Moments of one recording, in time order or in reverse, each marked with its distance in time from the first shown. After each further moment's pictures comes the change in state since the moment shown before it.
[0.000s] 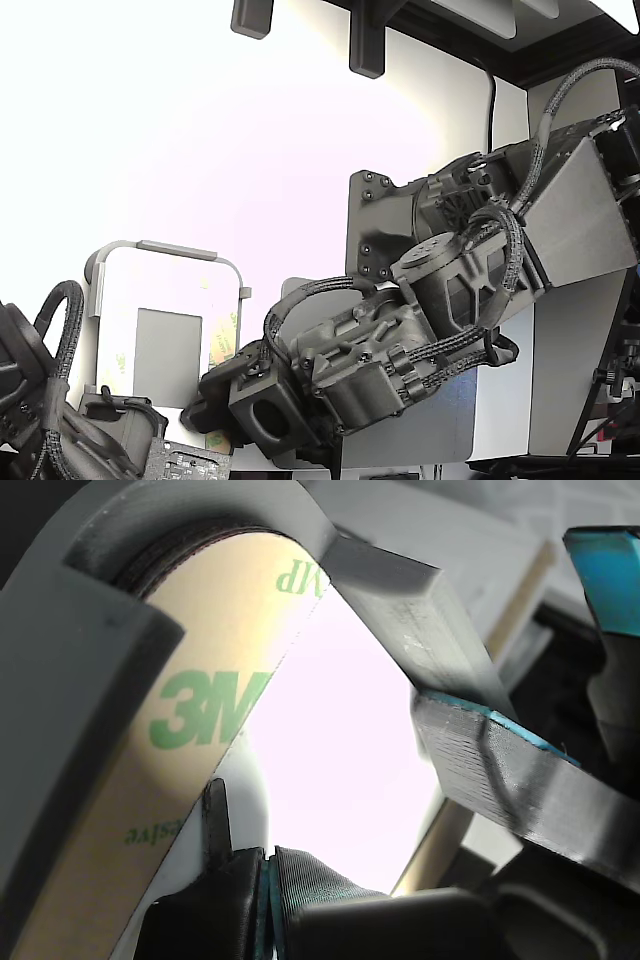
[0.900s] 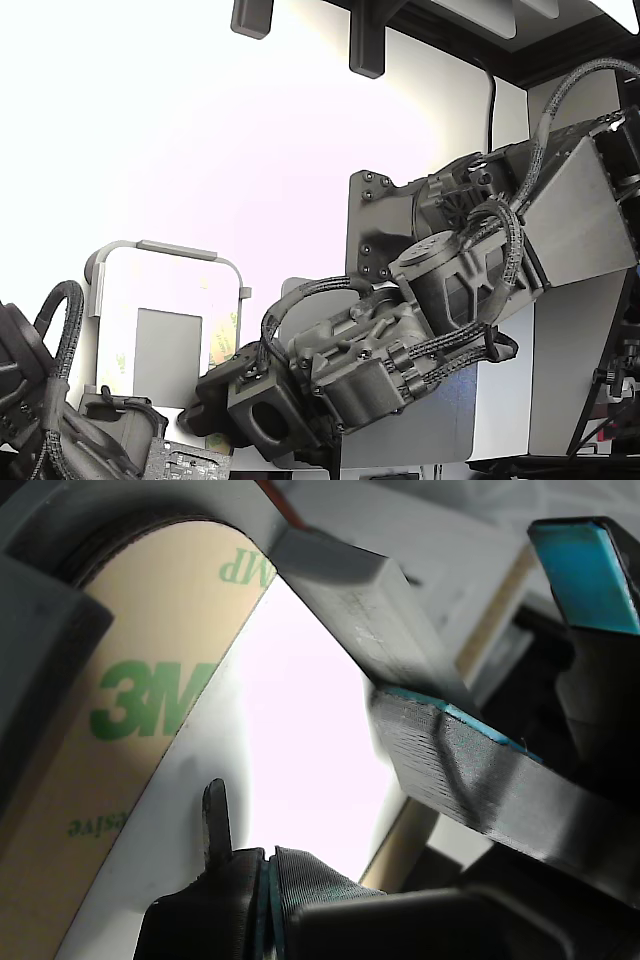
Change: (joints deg) arm -0.6 -0.4 -0.7 -1.1 -1.1 -1.2
